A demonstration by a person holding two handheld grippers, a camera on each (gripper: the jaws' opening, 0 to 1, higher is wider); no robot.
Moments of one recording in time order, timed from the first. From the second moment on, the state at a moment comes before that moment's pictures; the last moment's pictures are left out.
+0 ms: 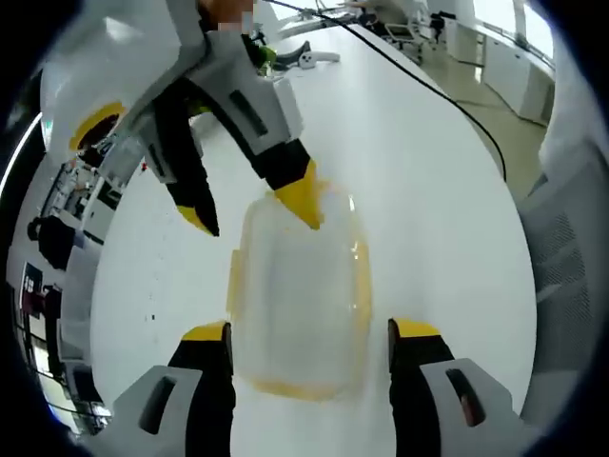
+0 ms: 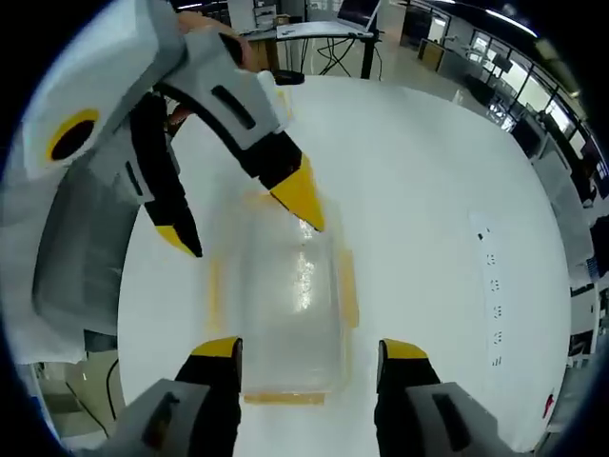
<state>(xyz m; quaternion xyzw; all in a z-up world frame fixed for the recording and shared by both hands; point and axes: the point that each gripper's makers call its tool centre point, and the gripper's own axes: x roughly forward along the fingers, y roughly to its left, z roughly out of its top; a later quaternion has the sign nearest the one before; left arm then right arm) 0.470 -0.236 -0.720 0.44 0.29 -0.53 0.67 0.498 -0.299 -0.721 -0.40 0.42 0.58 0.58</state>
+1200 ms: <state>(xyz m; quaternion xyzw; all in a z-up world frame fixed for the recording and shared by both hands) 0.482 -0.229 -0.760 0.47 0.33 -0.54 0.62 0.476 -0.314 -0.749 -0.43 0.40 0.56 0.59</state>
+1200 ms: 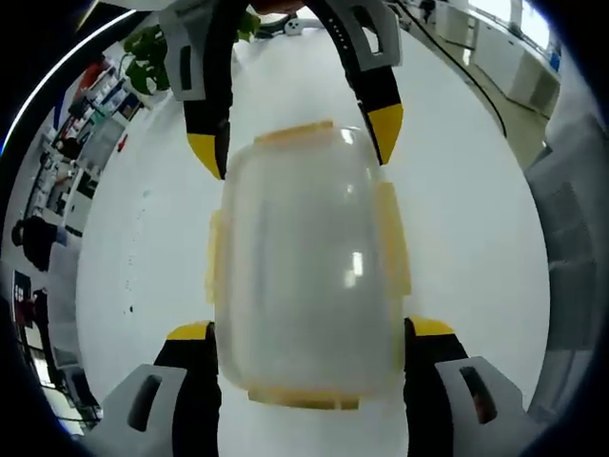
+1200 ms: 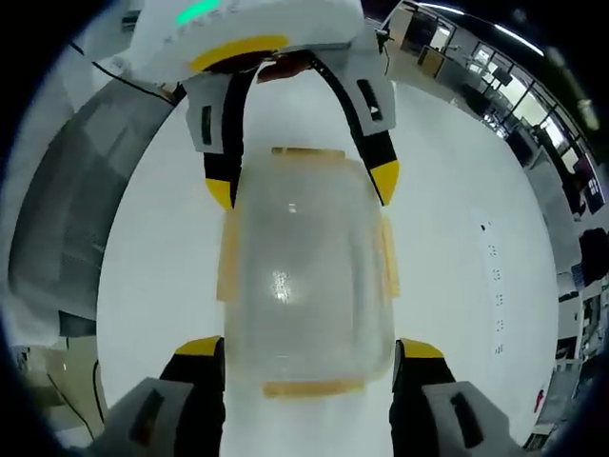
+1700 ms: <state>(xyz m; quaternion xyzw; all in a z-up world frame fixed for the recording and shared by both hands) 0.480 -0.197 -0.762 0.47 0.33 -0.53 0.62 0.470 -0.278 -0.750 -0.42 0.40 0.55 0.60</state>
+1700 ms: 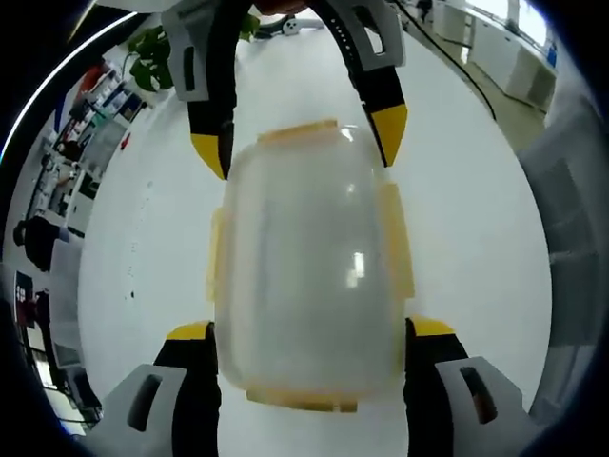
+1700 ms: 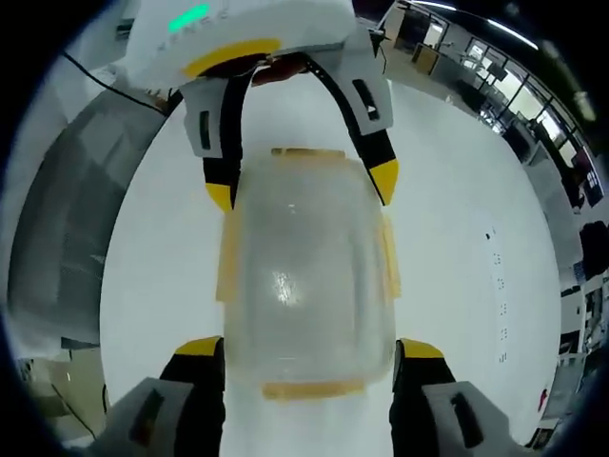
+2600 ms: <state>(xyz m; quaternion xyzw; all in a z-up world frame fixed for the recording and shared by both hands) 0.470 -0.109 -0.762 0.46 0.33 -0.53 0.63 0.458 -0.191 -0.751 -0.42 0.41 0.54 0.60</state>
